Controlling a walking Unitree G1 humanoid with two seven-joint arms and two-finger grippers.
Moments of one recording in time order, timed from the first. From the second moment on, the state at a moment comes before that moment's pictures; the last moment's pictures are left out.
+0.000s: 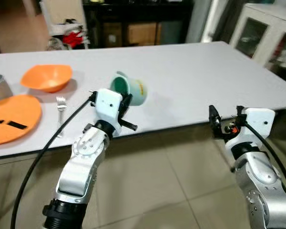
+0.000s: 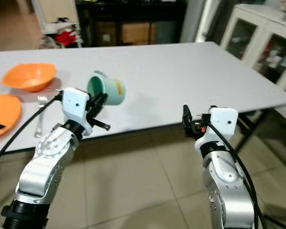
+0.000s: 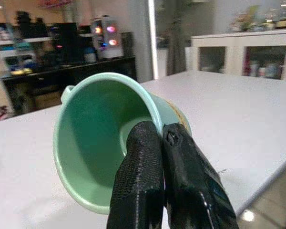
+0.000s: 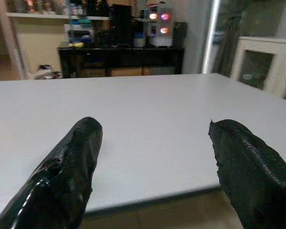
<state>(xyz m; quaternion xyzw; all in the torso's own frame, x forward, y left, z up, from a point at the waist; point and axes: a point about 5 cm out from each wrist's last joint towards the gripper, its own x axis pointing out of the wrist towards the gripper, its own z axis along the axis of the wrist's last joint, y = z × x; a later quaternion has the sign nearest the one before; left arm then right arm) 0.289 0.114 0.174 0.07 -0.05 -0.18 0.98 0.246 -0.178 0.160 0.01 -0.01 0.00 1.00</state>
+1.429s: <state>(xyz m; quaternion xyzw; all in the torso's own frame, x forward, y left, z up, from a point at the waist) 0.290 0.118 0.169 0.09 -0.04 -0.20 0.98 0.236 -0.169 0.131 -0.01 0.11 0.11 0.99</state>
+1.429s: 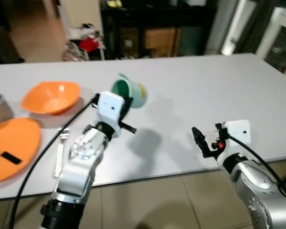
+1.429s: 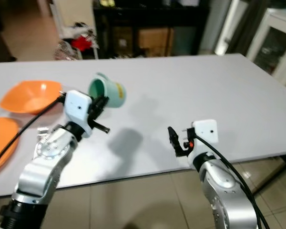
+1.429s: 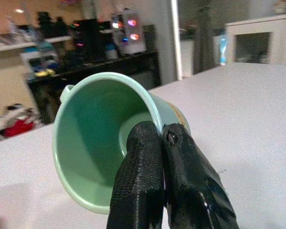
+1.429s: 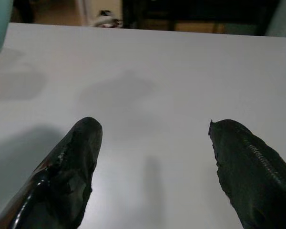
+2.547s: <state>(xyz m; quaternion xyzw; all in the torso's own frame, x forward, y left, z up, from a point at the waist) 0.375 0.057 0.188 0.36 0.00 -0.45 0.81 0.198 -0.194 0.147 -0.10 0.14 0.22 0.96</state>
